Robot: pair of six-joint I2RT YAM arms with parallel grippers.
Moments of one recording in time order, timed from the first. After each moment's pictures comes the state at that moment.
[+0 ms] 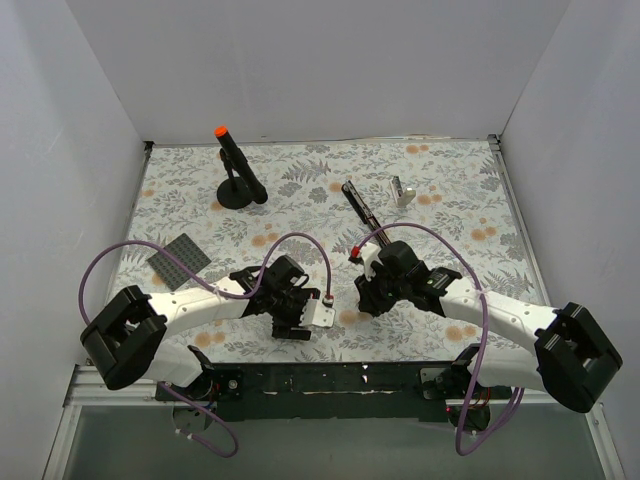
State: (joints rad) left arm -0.86 1.35 0.65 -0.40 0.43 0.86; right arm 0.78 1.20 0.60 -0.27 -0.26 0.02
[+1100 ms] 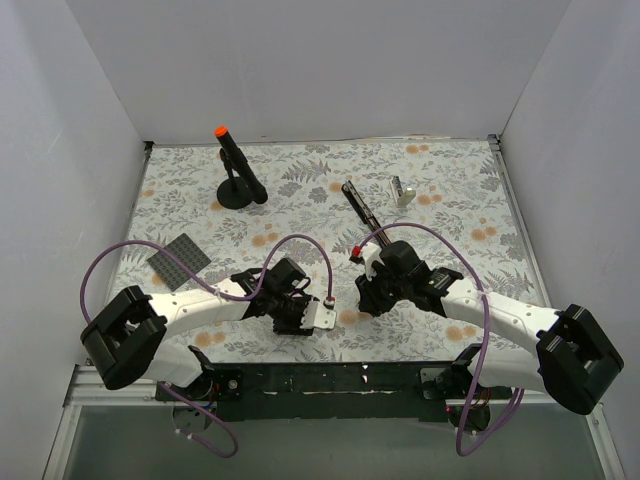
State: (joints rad) left arm -0.89 1.35 0.64 -0.40 0.43 0.83; right arm 0.78 1.18 0.59 -0.27 -0.27 0.02
